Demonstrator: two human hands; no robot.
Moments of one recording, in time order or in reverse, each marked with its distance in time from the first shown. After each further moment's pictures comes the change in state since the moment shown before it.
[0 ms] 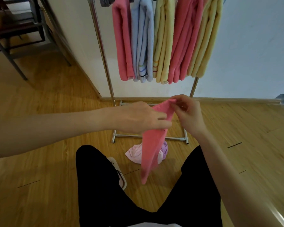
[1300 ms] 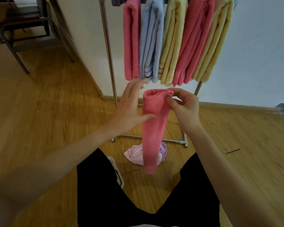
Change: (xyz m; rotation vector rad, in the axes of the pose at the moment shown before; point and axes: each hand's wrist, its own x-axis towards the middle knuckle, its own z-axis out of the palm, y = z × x) left_hand -0.018 -0.013 0.028 -0.596 0.885 -0.566; right_hand 0.014 -0.036 0.027 0.321 0.041 0.111
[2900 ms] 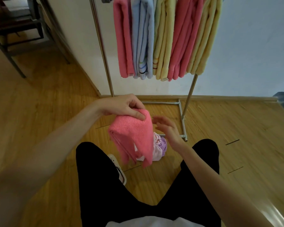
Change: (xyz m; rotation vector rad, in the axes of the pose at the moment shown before) left_hand 0.029 0.004 -0.035 -0.338 -0.944 -0.134; right_hand -0.051 0.106 0.004 0.077 -0.190 0.363
